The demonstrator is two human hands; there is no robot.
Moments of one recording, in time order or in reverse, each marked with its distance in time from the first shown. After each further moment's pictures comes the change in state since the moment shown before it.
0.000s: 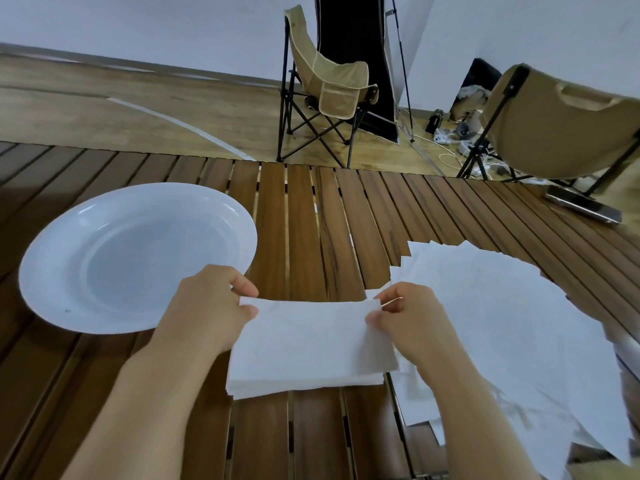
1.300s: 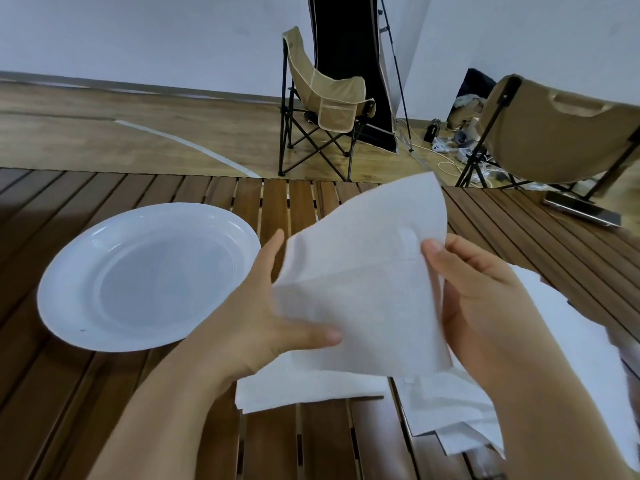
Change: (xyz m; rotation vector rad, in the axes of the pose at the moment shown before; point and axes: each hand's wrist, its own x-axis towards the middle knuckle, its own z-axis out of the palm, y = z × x) left_hand -0.025 0.028 -0.011 -0.453 -0.361 0.213; right_hand -0.052 -0.051 -0.061 0.874 -0.106 -0.150
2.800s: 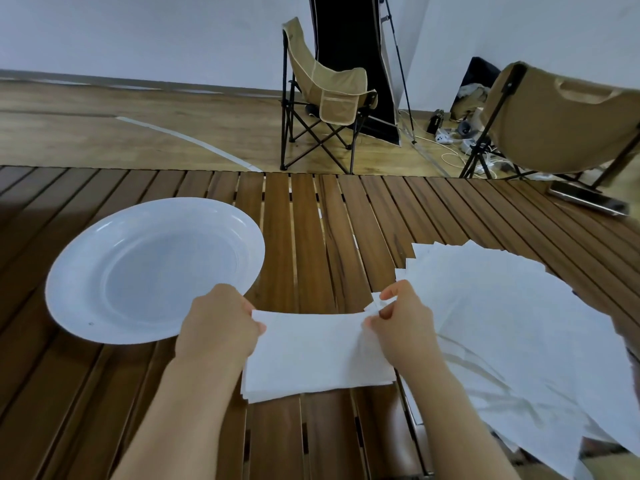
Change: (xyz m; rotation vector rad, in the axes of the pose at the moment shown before) left_hand 0.026 -0.042 -0.004 0.545 0.442 -0.357; right_hand 0.043 0.107 0.006 -0.903 0.191 0.081
